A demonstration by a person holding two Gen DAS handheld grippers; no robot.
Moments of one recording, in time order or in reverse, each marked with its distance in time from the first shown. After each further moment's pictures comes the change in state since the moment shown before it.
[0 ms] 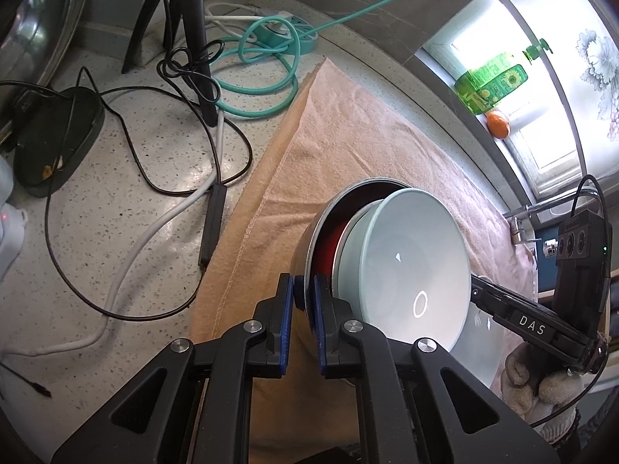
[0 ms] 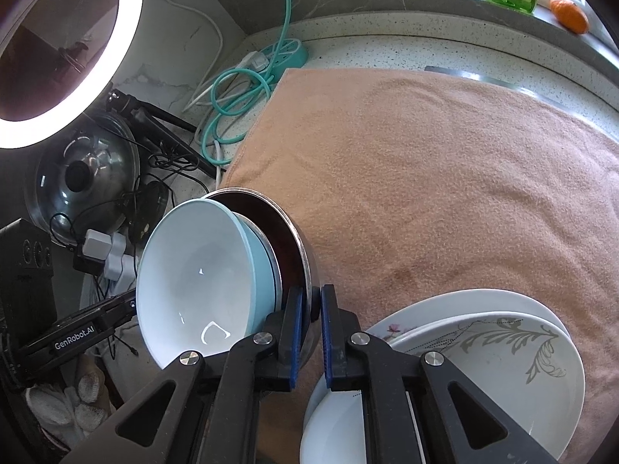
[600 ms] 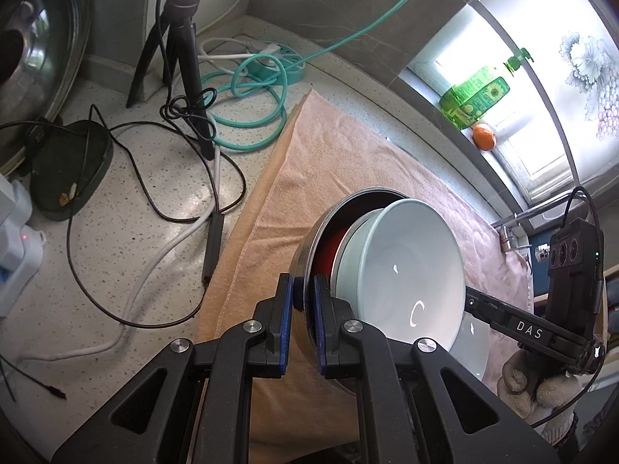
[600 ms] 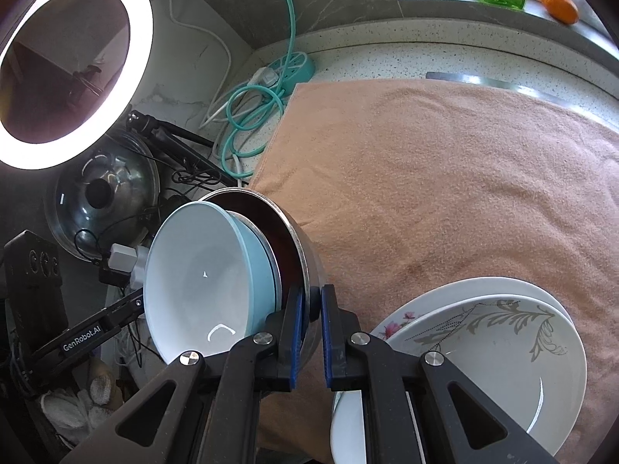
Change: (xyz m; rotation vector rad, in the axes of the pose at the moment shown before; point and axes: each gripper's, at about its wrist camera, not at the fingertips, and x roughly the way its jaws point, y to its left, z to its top) left arm -0.034 -0.016 0.004 0.029 -0.071 -0.004; right arm -0.025 0.004 -0.001 0.047 -0.026 0.062
